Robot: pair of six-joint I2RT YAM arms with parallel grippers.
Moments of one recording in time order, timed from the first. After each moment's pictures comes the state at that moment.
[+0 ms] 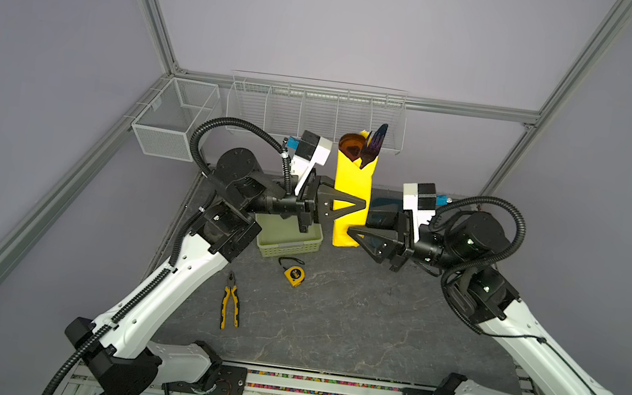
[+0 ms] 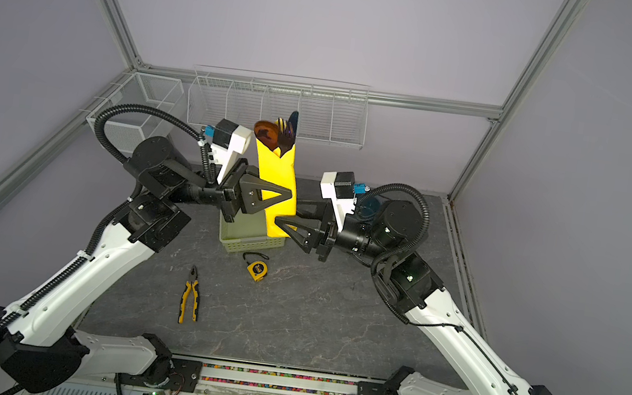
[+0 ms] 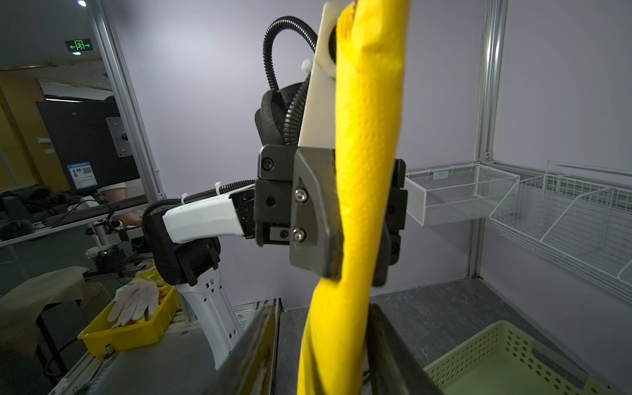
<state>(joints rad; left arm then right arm) -0.64 1.27 1.50 0.12 1.03 -0.45 0.77 1.14 1.31 0.07 -0.70 0.25</state>
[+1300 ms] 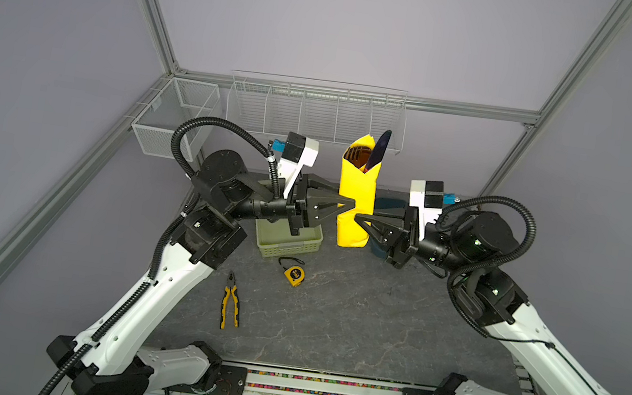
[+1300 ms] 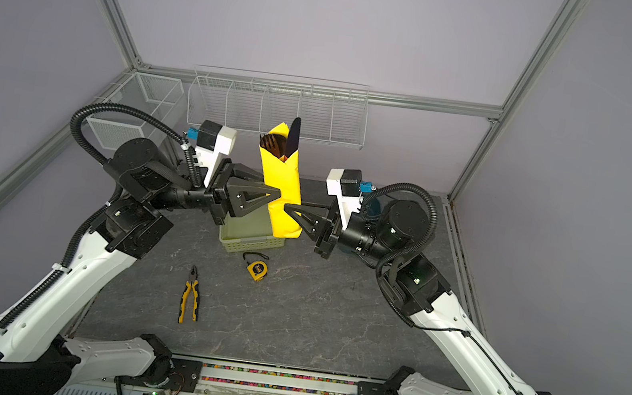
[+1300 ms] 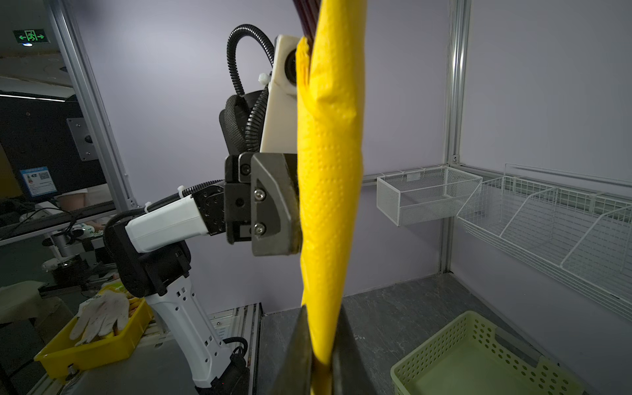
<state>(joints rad) -0.62 1.20 1.50 -0.03 0.94 -0.35 0.77 1.12 1.32 0.01 -0.61 0.22</state>
